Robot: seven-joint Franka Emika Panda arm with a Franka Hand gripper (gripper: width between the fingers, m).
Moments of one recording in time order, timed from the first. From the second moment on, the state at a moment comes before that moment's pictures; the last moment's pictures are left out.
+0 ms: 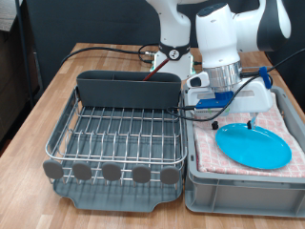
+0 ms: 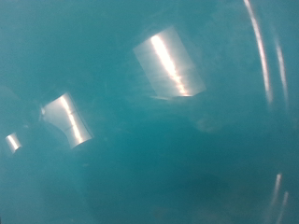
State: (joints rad) arm 0.28 0.24 0.09 -2.43 1.05 2.99 0.59
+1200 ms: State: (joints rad) arm 0.27 0.26 0.11 -2.40 1.14 3.01 0.52
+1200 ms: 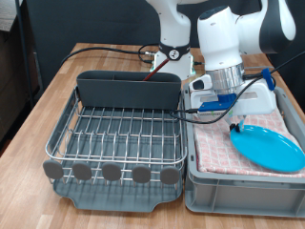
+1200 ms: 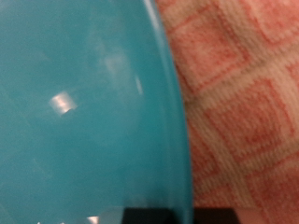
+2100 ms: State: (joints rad) arm 0.49 0.02 -0.26 -2.48 0.08 2.77 1.43
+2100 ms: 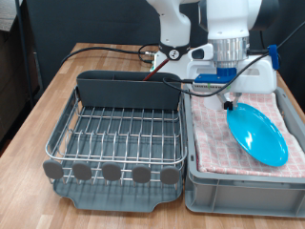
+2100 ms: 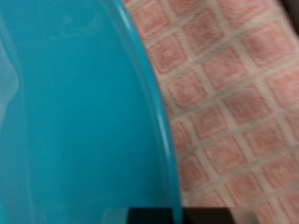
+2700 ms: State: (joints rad) arm 0.49 -0.17 -0.25 -2.38 -0.25 2.24 1.70
